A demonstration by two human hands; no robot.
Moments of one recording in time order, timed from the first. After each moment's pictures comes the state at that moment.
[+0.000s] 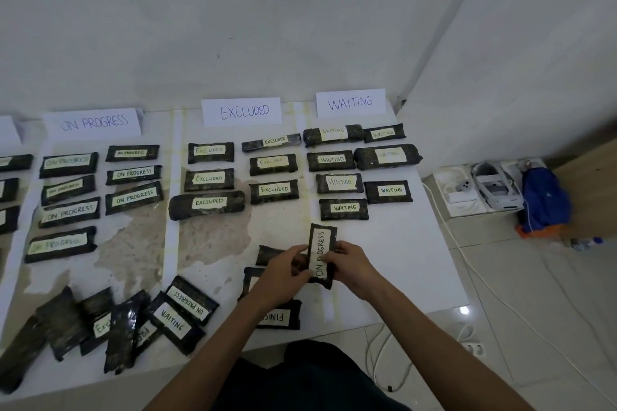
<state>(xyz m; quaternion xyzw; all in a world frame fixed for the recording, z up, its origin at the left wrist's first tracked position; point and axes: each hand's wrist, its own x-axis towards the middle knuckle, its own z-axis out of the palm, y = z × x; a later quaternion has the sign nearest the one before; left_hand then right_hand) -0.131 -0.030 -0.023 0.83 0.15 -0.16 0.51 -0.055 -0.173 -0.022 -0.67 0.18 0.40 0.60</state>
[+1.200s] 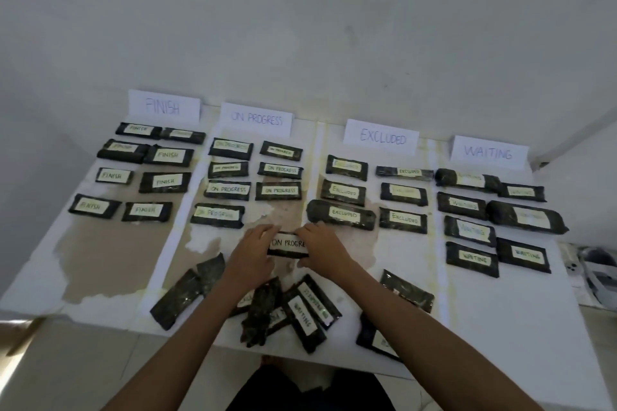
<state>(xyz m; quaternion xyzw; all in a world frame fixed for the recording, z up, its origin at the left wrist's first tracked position) -0.256 0.246 -0.030 0.93 0.21 0.00 0.30 -0.121 0.121 -0.033 -0.82 -0.53 0.19 0.07</state>
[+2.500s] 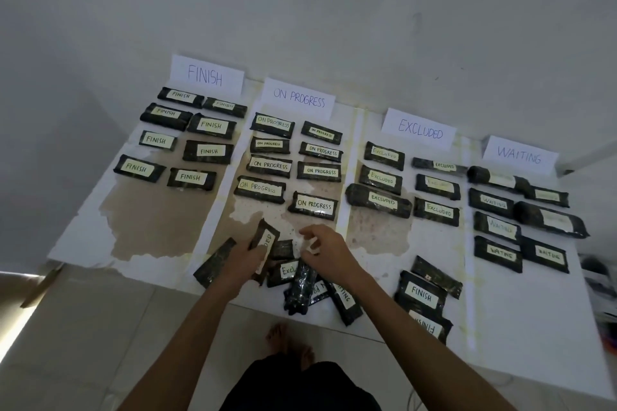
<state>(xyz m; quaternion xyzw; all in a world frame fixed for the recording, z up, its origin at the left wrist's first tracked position) -0.353 0.280 -0.025 0.55 0.52 -0.05 0.65 -0.220 0.149 -0.013 -0.82 -0.40 0.29 0.29</state>
